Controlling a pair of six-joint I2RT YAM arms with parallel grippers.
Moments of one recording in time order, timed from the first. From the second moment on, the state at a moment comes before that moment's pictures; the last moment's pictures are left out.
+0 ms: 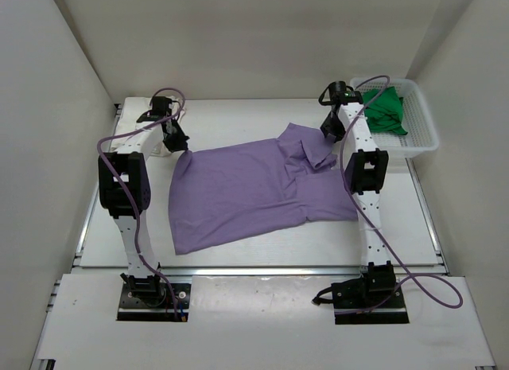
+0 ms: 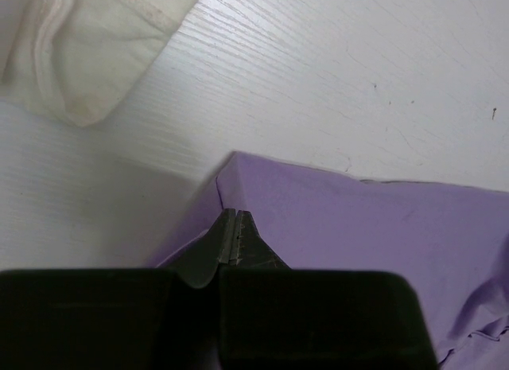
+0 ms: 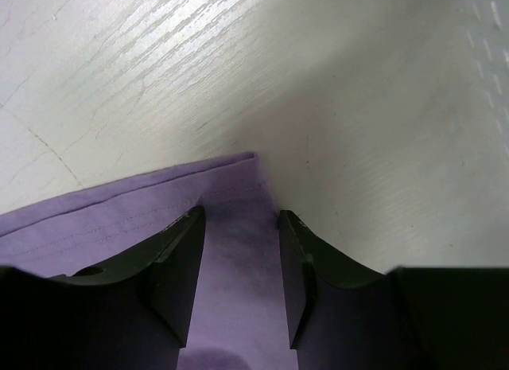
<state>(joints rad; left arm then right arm) -0.04 2.06 1.62 -0.55 0.04 -0.57 0.07 2.79 2.80 -1.20 0.22 0.66</state>
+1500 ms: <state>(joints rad) 0.09 1.64 1.41 -0.65 0.11 -0.61 0.10 2.13 2.22 -1.25 0.01 0.41</state>
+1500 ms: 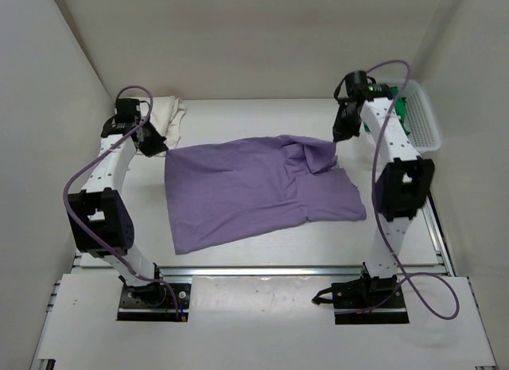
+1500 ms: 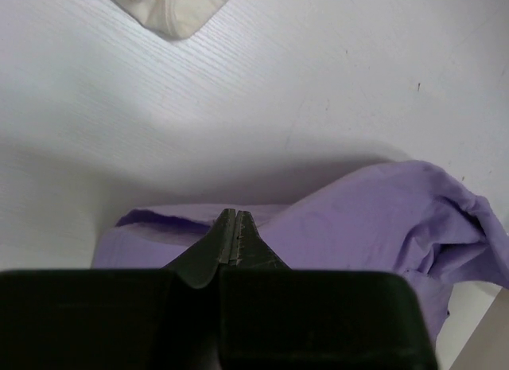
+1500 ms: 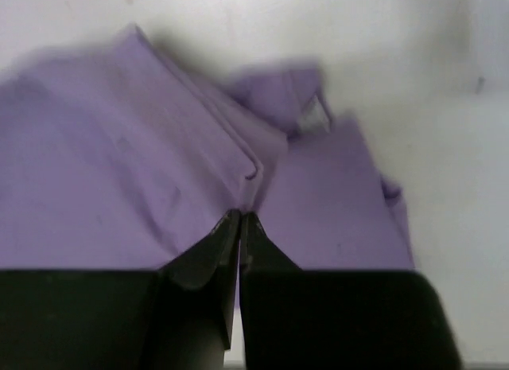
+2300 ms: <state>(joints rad) 0.06 1.52 1.17 -0.67 0.10 -0.57 -0.08 1.88 1.59 -0.67 -0.25 0.25</state>
